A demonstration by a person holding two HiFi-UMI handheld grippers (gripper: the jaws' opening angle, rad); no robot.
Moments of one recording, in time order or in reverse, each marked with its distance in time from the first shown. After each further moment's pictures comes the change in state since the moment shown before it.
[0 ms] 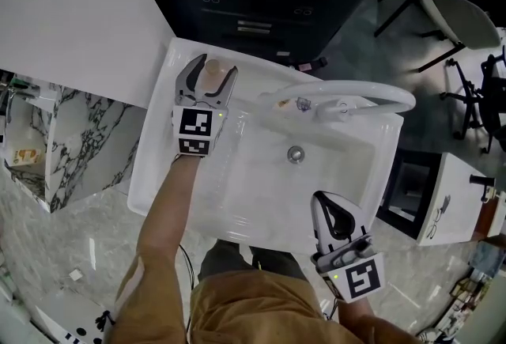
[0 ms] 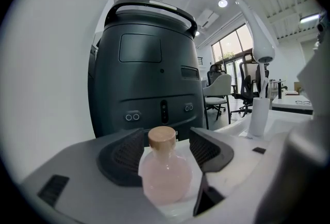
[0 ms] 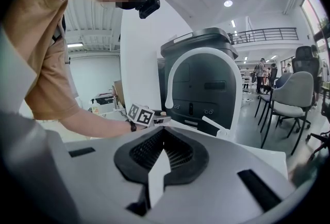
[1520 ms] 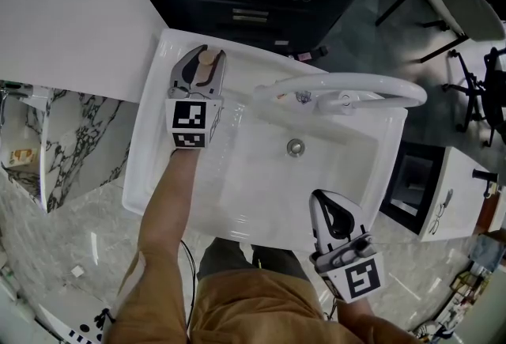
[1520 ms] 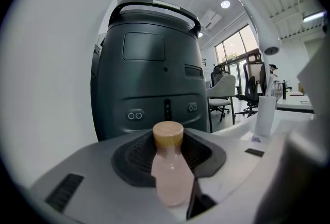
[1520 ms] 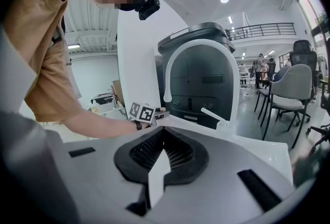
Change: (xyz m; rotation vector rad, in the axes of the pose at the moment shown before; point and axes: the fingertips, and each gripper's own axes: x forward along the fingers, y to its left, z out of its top) left arm 0.008 0.006 -0.005 -0.013 -0.019 0.042; right arm 0.002 -0.005 -0.019 0.030 0.029 -0.007
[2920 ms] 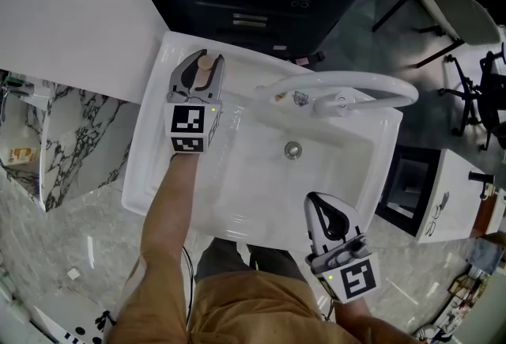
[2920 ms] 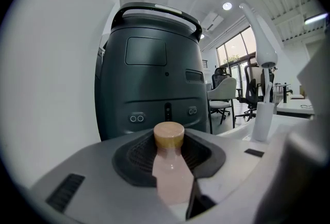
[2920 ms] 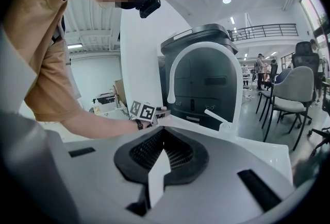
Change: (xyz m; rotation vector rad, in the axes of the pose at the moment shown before) left arm -0.013 0.000 0.012 -0.020 -0.013 0.009; right arm -0.004 0.010 0.004 -0.016 -0.006 0.016
